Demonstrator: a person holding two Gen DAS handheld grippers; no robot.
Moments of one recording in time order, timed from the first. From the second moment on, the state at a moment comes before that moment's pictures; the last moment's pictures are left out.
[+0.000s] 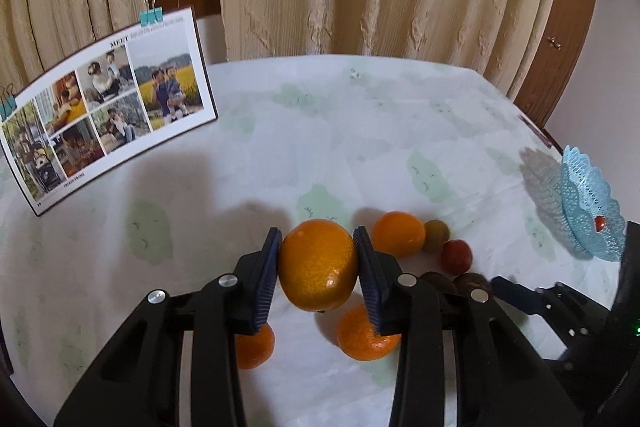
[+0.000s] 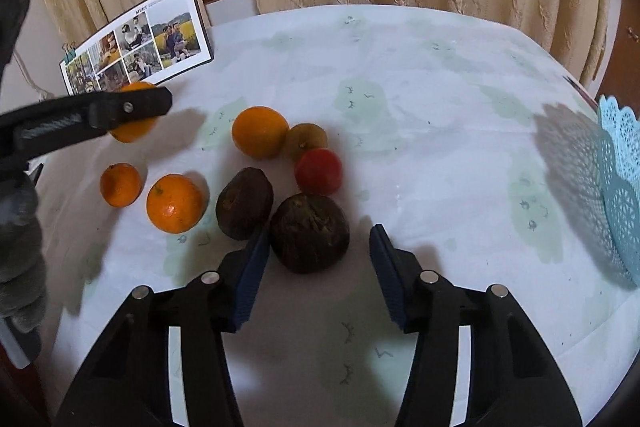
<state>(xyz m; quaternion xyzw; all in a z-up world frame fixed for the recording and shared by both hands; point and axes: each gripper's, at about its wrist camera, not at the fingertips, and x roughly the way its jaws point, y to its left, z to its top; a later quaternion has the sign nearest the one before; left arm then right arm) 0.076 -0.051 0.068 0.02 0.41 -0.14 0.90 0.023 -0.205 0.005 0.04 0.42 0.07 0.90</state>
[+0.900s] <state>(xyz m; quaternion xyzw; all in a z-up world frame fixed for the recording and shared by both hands) 0.053 -0.068 0.081 0.04 0.38 -0.17 0.91 -0.022 -0.305 0.059 0.12 0.33 -0.04 0.94</state>
